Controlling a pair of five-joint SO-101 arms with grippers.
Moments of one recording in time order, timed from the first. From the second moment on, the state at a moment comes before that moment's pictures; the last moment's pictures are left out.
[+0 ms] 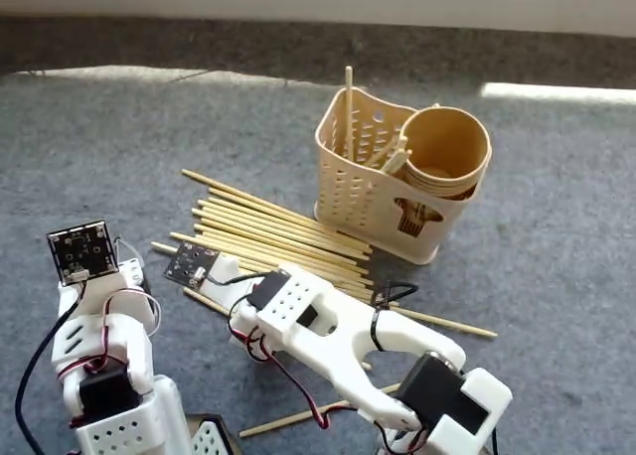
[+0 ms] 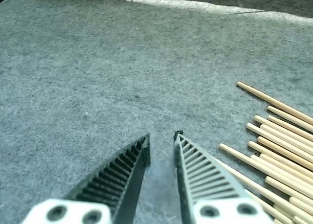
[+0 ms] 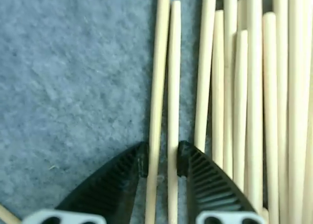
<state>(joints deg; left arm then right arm) -26.2 -104.0 88.7 53.6 0.2 -57.6 1.4 38.2 47.6 16.2</state>
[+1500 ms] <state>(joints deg) -26.2 -104.0 88.7 53.6 0.2 -42.1 -68.1 52.7 56.7 12.0</state>
